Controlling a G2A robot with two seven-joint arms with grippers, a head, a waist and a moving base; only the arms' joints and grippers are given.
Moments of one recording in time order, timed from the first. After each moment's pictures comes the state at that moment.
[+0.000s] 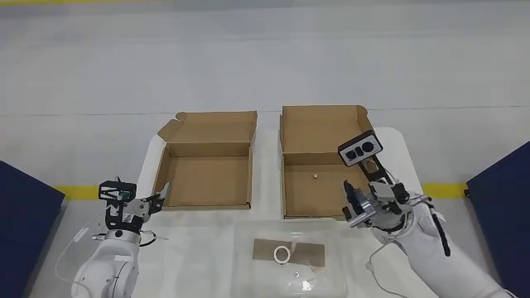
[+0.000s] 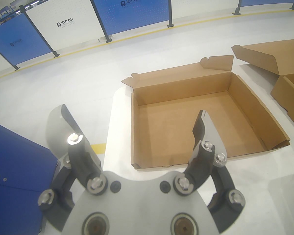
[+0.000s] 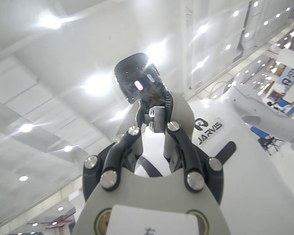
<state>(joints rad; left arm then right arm) 1.73 -1.15 -1.60 -1.80 1.33 0.00 0.00 -1.24 -0.88 1.03 -1.93 1.60 -0.27 1.24</state>
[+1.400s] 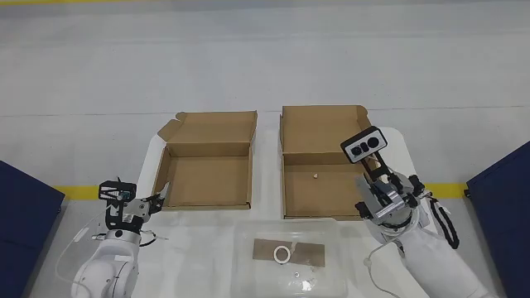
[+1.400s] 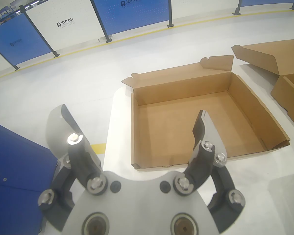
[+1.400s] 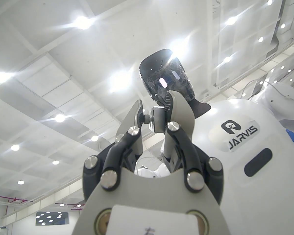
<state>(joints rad) 1.73 -1.15 -1.60 -1.80 1.33 0.00 0.00 -1.28 -0.99 1.12 -1.93 1.64 -0.15 1.27</state>
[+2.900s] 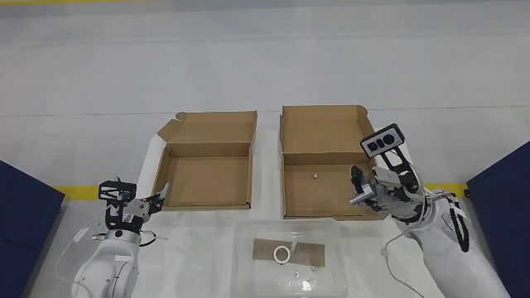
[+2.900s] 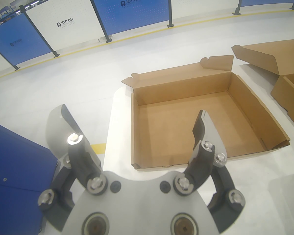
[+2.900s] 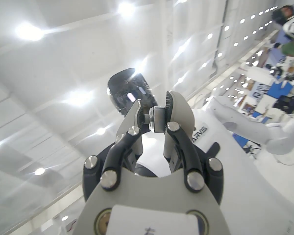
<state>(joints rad) 1.73 -1.15 -1.60 -1.80 1.33 0.00 0.00 -1.41 -0.98 1.40 -1.93 1.27 -0.07 1.17</state>
